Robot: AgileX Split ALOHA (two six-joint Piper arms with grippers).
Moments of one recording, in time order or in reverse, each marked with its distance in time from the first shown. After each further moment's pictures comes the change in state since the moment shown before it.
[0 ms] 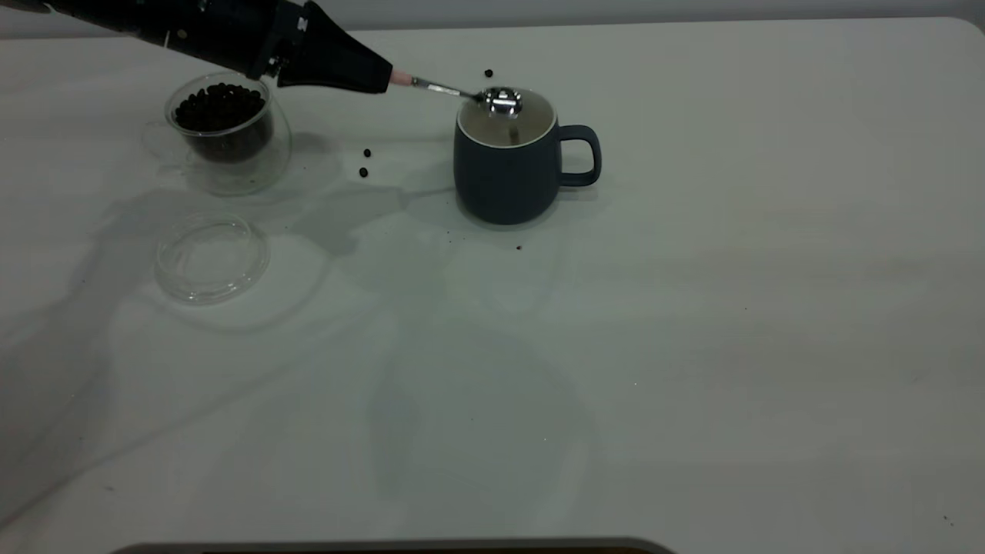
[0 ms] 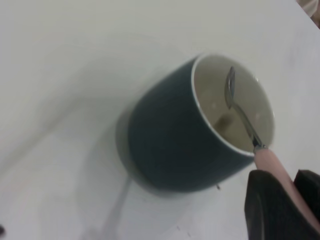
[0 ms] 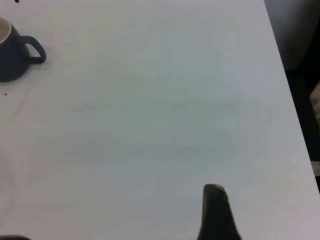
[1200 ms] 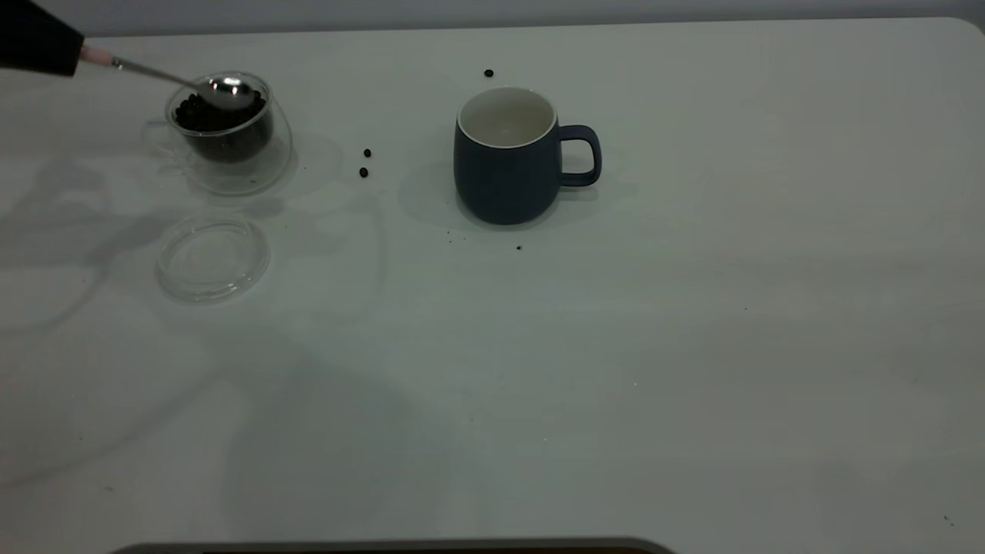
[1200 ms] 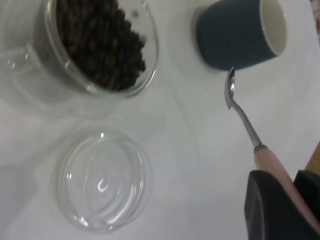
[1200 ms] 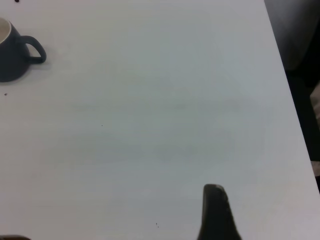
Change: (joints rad) left arm 0.444 -0.135 0.000 0.415 0.280 -0.523; right arm 0.000 0.000 0.000 0.000 0.000 0.000
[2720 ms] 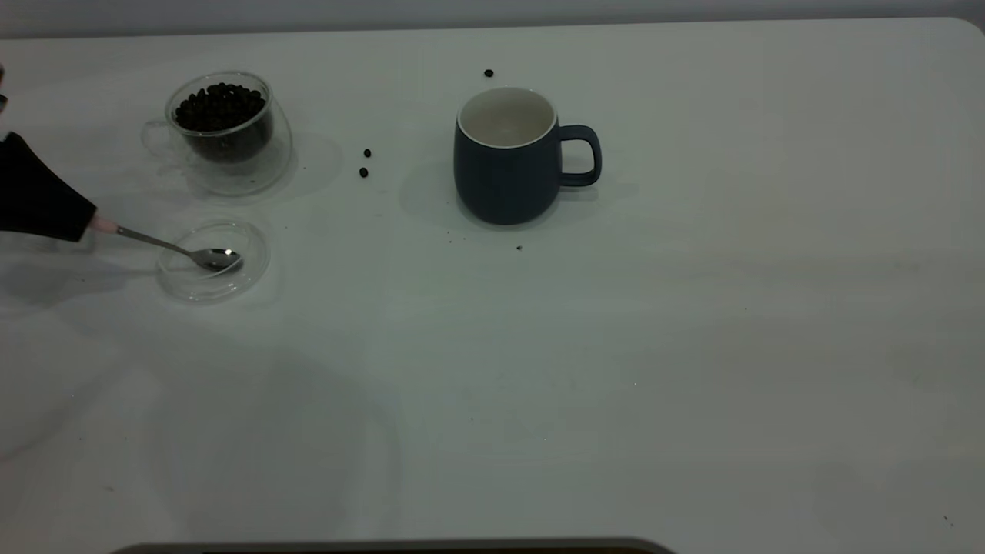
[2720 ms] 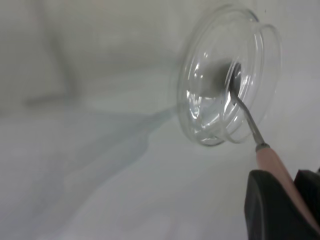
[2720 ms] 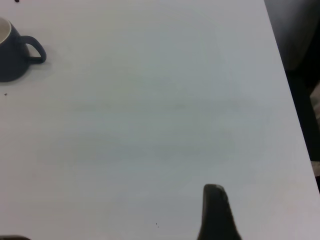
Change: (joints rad) left arm 0.044 0.216 -0.005 0.148 -0.084 -0.212; right arm 0.000 0.000 0.000 0.000 0.000 0.000
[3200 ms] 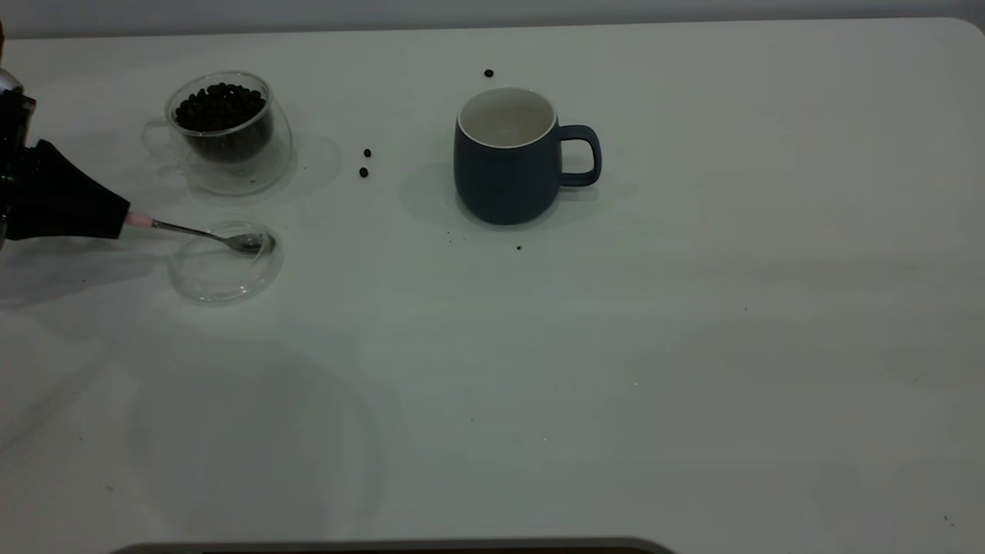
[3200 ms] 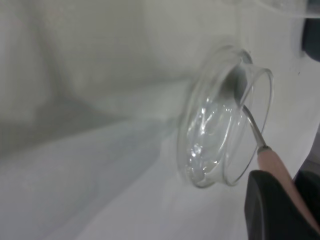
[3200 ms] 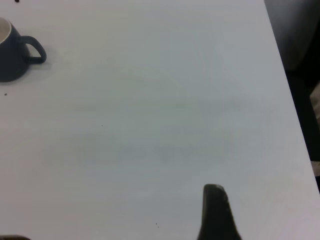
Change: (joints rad) left arm 0.000 0.075 -0.002 -0.158 -0.007 -0.003; right arm 0.000 0.000 0.000 0.000 0.000 0.000
